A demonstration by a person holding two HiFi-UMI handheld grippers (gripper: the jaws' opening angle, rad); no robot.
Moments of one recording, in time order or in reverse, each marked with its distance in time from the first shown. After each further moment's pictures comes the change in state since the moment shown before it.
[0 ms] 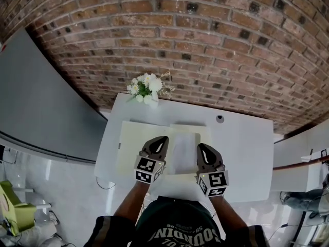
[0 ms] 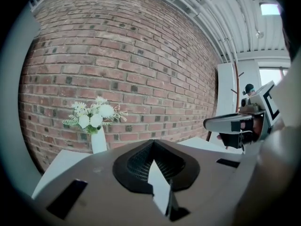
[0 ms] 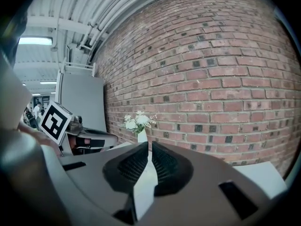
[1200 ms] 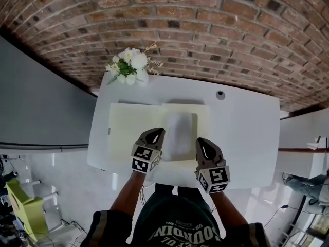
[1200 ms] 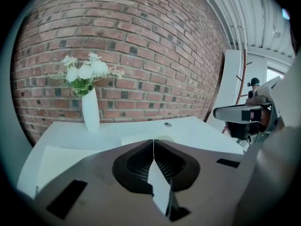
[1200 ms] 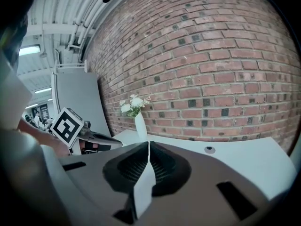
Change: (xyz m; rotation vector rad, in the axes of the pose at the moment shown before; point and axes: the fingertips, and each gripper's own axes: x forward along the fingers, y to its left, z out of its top) left arm 0.041 -0.009 -0.102 -0.076 0.274 -0.034; right arm -0.001 -0.025 -0.076 0.123 0.129 0.020
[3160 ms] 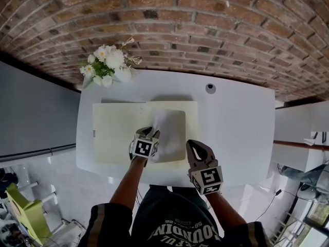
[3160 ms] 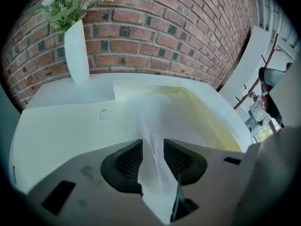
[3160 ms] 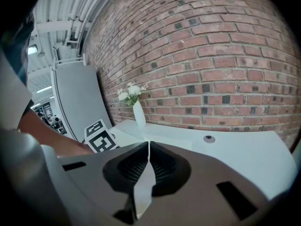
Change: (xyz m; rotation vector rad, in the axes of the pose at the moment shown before) left arm 0.094 0.016 -0.123 -0.094 0.466 0.030; right arm 0.013 -0.024 -0.036 0.010 0.115 0.039
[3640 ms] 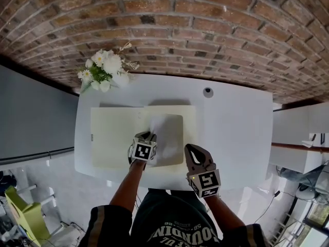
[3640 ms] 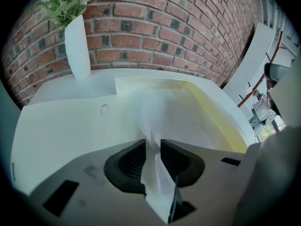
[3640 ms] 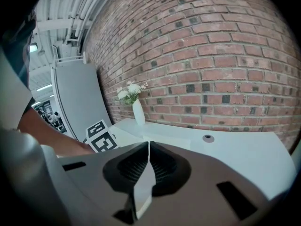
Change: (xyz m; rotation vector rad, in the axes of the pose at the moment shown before) left arm 0.008 0.005 -0.009 -0.007 0.034 0.032; right arm 0.000 -0.003 -0.004 -0.010 0.017 -0.002
